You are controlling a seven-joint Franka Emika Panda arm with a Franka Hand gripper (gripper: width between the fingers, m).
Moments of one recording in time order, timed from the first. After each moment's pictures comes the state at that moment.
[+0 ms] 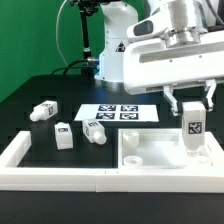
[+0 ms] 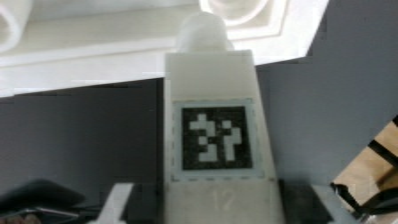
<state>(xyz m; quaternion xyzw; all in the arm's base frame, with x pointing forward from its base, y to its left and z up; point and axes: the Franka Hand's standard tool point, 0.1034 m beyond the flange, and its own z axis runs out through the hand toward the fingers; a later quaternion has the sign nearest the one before) 0.636 0.097 0.107 -0.94 0.03 -0.32 0.05</state>
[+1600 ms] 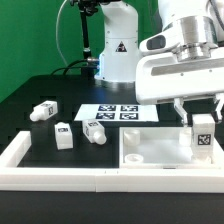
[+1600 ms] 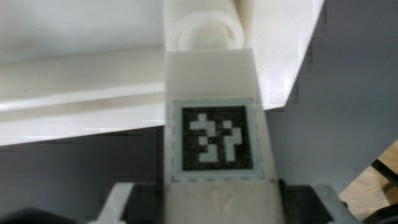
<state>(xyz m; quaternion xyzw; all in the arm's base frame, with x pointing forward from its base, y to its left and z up) 0.628 0.107 0.091 -0.95 0.04 -0.31 0.05</state>
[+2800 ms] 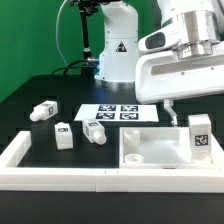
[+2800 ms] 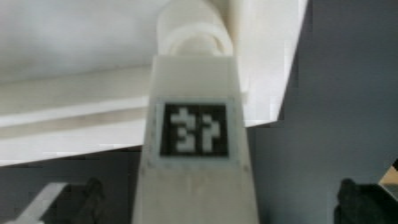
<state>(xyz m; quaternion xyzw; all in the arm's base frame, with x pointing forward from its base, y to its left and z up) 0.632 0.110 0.094 -0.98 0.04 -0.20 0.07</state>
